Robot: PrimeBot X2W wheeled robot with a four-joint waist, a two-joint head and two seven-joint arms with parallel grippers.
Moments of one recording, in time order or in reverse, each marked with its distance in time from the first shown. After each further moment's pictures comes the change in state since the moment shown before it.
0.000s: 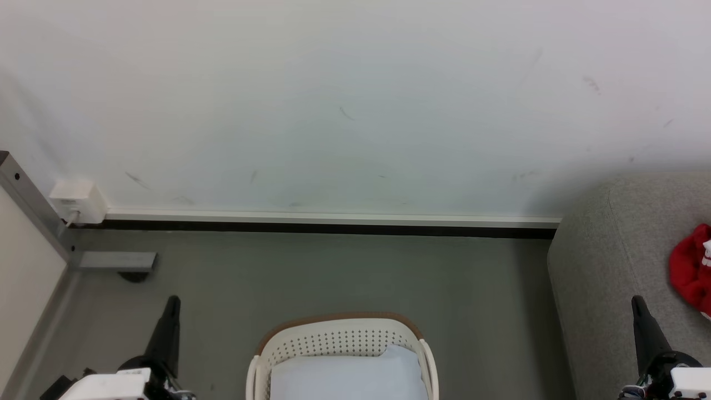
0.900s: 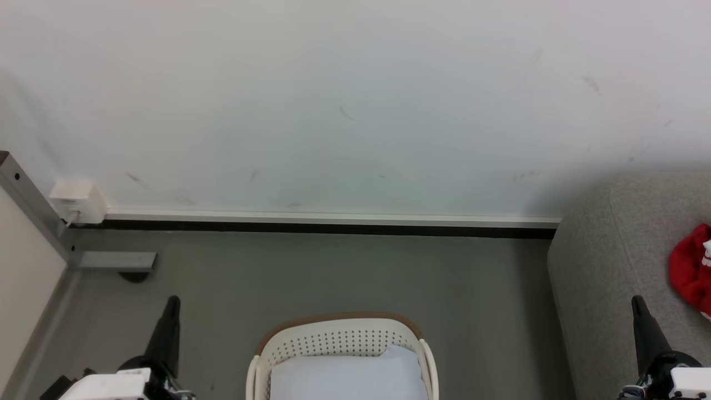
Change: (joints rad) left arm 0.000 0.000 0.000 0.000 0.000 0.000 0.000; right arm 0.000 0.000 0.000 0.000 0.000 0.000 0.000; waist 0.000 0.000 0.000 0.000
